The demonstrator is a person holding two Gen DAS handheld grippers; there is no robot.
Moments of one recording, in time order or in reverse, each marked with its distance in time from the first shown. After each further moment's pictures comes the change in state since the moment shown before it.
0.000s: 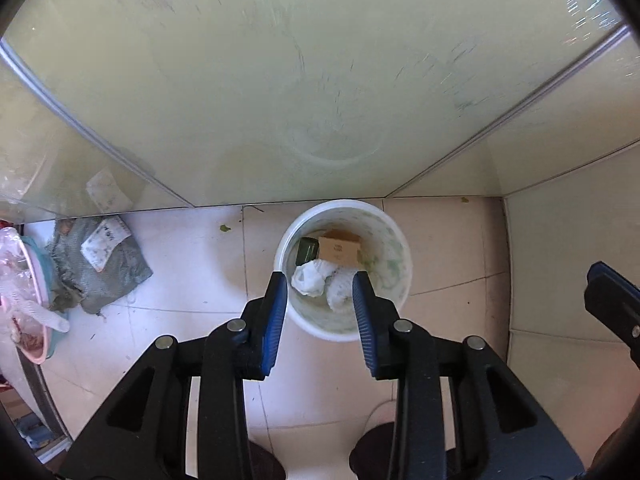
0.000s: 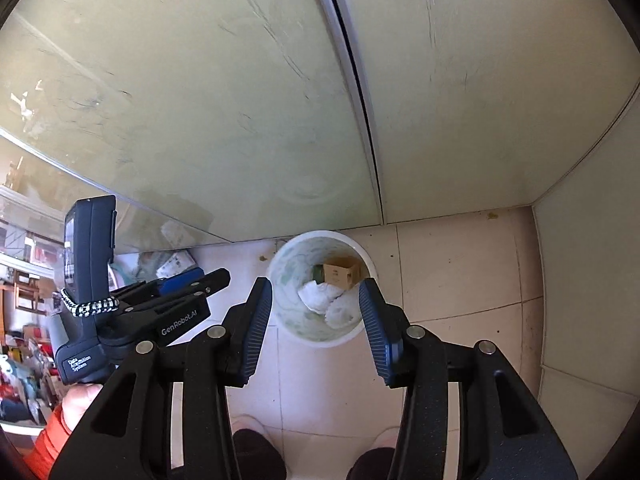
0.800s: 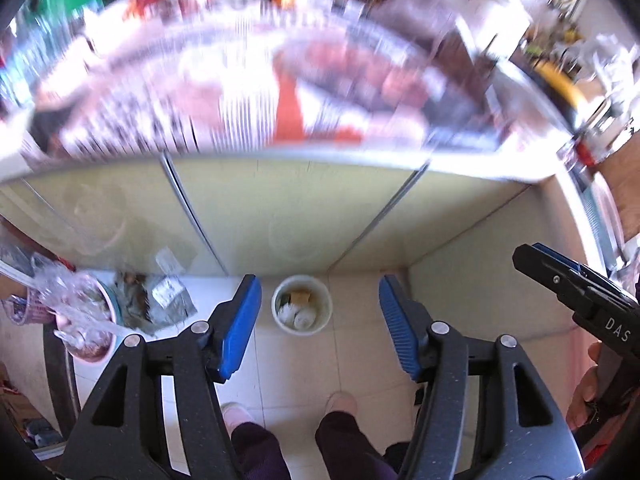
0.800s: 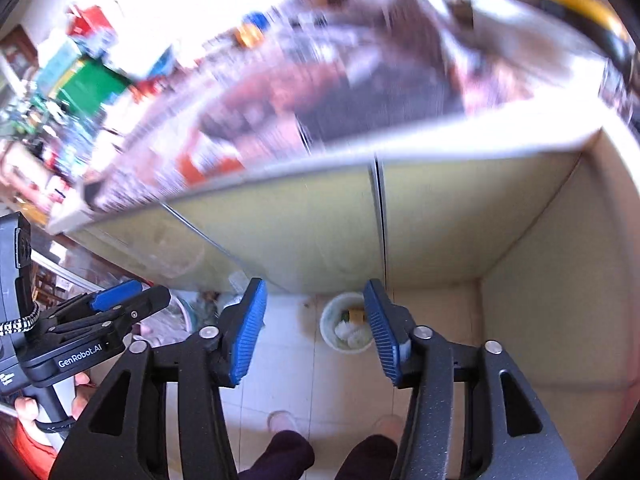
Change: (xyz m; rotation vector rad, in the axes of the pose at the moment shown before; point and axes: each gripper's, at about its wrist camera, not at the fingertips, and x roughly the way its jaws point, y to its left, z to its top) left arm -0.443 -0.044 -0.014 0.006 -0.315 -0.078; right arm -0.337 0.090 0.034 -0.090 -0.224 0.015
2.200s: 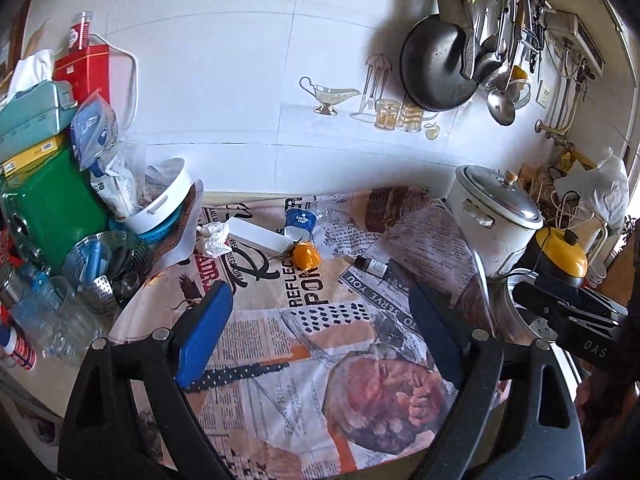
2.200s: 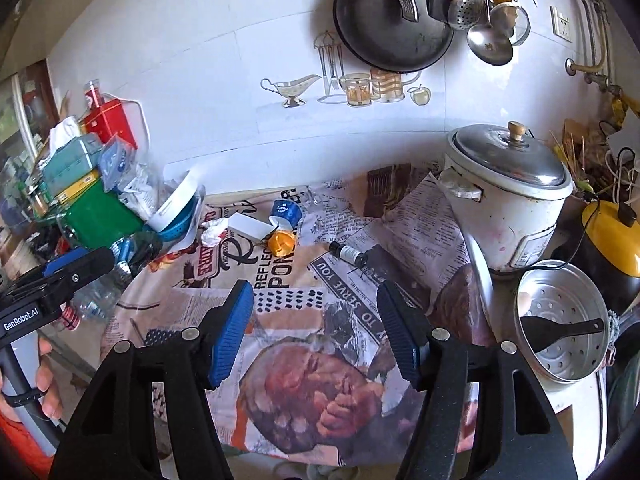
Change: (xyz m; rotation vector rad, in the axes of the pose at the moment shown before) left arm -0.091 0.052 0.312 0.081 -0.421 0.006; right arm -0.035 0.095 0.256 -0.128 -0.326 -0.064
